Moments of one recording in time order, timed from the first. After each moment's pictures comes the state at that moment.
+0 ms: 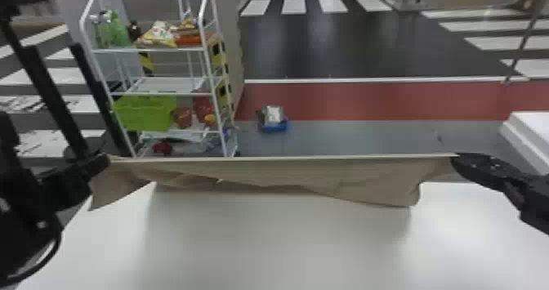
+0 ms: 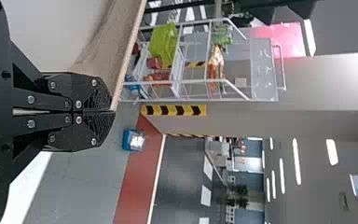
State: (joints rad) left arm -0.01 0.16 0.53 -2.33 0.56 1.19 0.18; right arm 0.06 -0.27 -0.26 -2.15 -0.18 0.71 0.66
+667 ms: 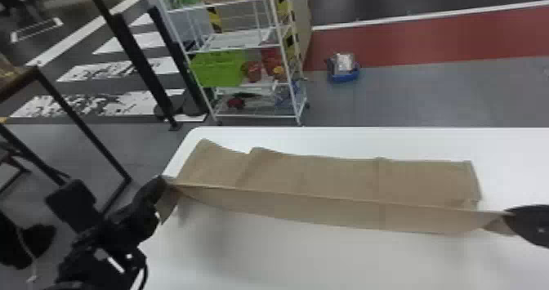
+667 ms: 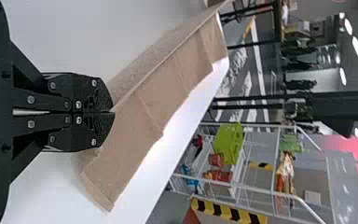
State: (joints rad) left arm 0.46 0.05 0.61 -2.22 0.54 0.59 0.03; right arm 0.32 -0.37 -0.15 -2.23 0.00 0.63 1.03
